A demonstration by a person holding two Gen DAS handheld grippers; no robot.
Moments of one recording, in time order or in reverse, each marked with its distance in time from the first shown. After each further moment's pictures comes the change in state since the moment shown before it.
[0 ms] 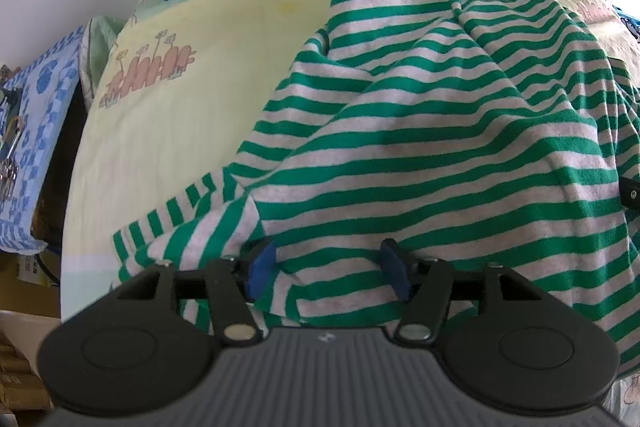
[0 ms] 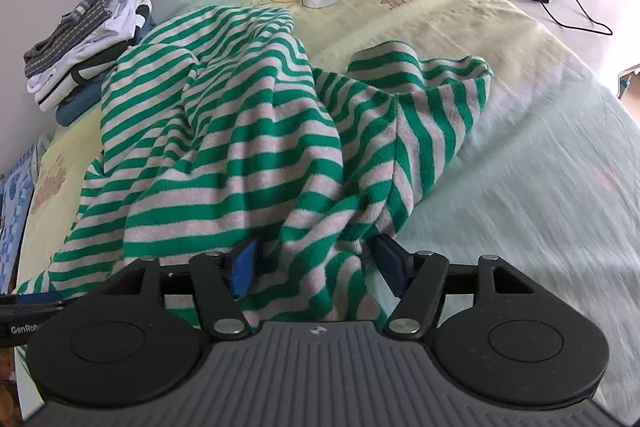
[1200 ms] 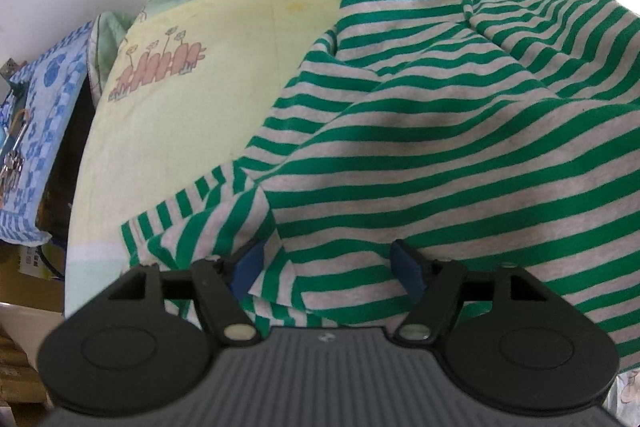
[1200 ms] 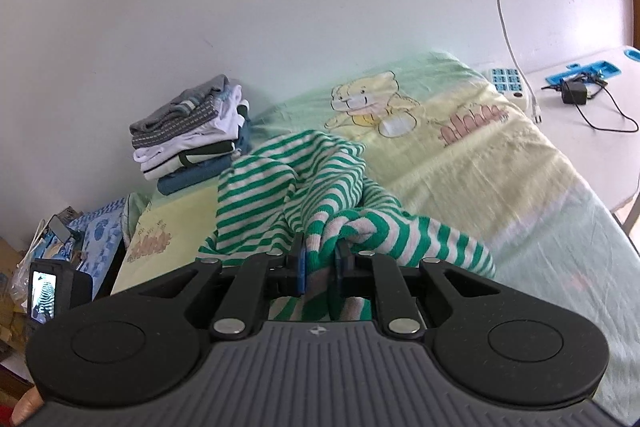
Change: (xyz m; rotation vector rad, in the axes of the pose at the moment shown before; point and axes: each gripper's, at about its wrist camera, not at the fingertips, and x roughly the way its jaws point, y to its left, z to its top) left arm -0.006 0.001 -0.001 -0.020 -0.001 0.001; right arm -0.113 0.008 0.021 -0.076 -0.262 0.209
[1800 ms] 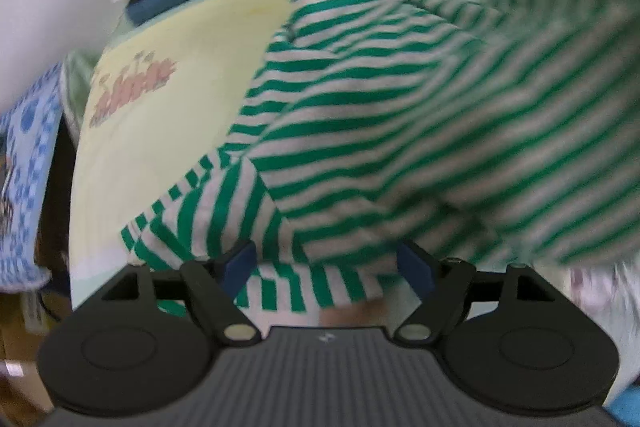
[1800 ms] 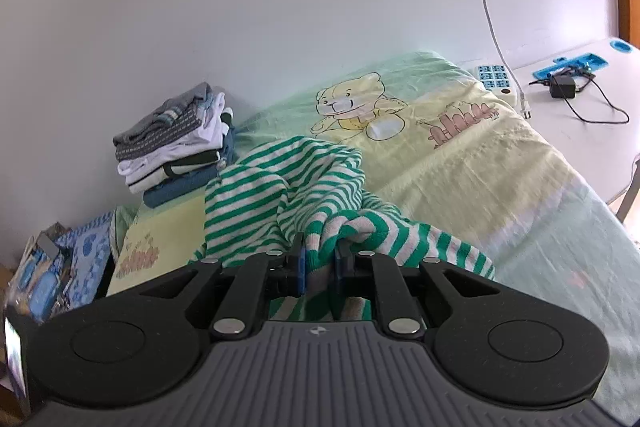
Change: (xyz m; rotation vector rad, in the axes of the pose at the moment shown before) left arm -0.023 0.005 -0.043 0.244 -0.063 -0.091; right arm 0.012 0.003 0.004 0.057 -0.014 -0.038
